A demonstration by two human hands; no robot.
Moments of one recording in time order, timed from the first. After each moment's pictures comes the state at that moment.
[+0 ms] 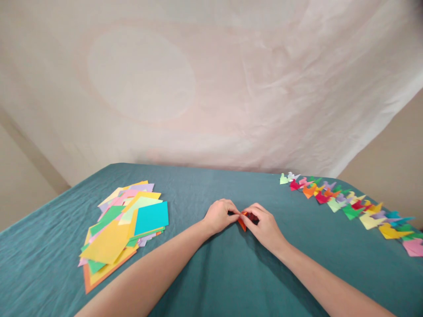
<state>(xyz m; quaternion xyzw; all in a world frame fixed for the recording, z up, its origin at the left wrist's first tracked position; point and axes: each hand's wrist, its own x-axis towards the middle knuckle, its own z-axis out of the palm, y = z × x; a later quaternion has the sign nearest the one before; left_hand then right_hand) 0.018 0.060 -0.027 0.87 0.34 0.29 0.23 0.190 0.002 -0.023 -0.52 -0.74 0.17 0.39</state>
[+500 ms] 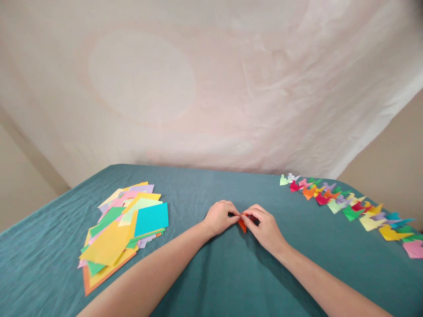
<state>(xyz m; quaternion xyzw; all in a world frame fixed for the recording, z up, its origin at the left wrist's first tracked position) 0.017 0.059 -0.027 0.87 0.34 0.28 0.23 0.189 0.000 -0.022 -0.51 -0.74 0.17 0.41</state>
